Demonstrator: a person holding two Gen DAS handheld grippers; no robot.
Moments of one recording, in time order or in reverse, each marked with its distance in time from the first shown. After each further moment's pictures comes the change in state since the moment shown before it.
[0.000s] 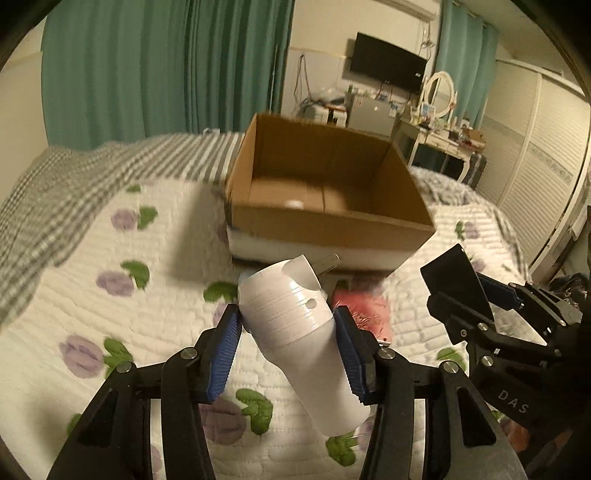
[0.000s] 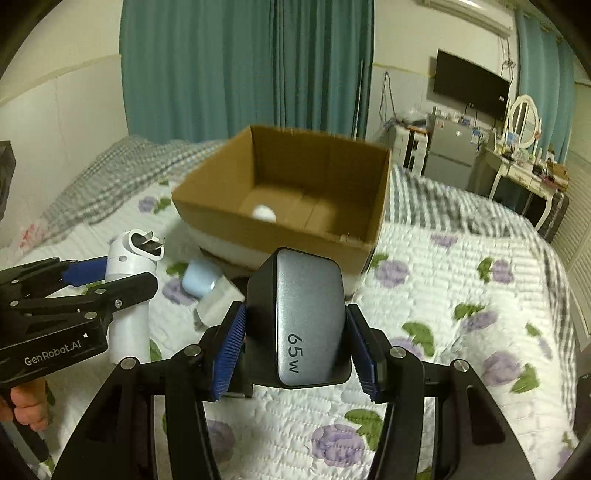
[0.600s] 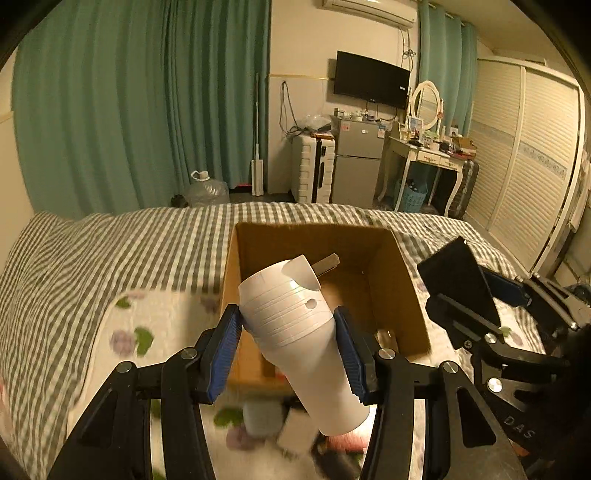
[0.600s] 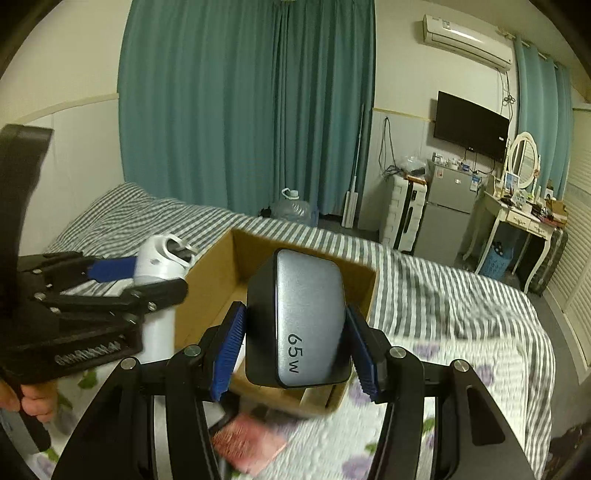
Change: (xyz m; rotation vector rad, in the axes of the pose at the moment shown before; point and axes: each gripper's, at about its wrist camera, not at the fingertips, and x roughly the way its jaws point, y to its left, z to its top) left arm 0.023 -0.021 0.134 0.104 -0.076 0.009; right arm 0.013 -0.023 0.121 -0.032 -0.146 -0.003
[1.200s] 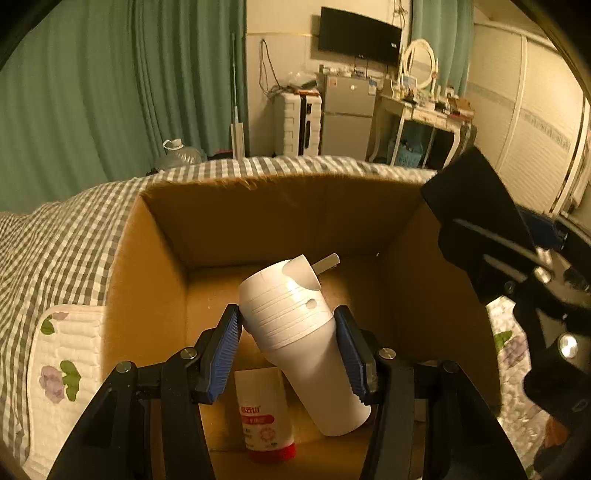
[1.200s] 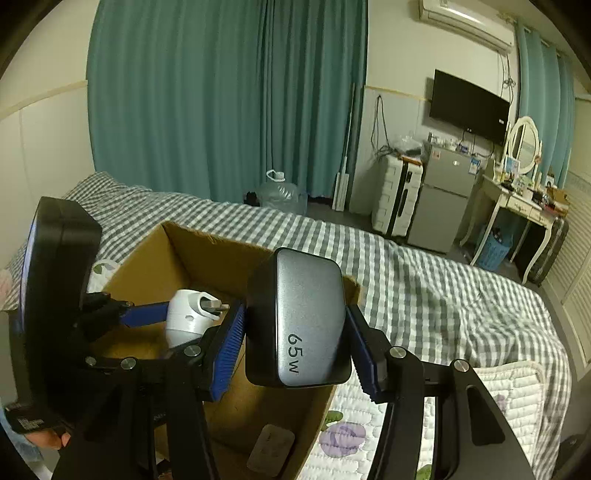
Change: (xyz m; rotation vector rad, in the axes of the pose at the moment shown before) left arm 0.136 -0.024 -0.001 0.057 0.153 -0.043; right arm 0.097 -0.045 0.007 0.024 0.081 -0.023
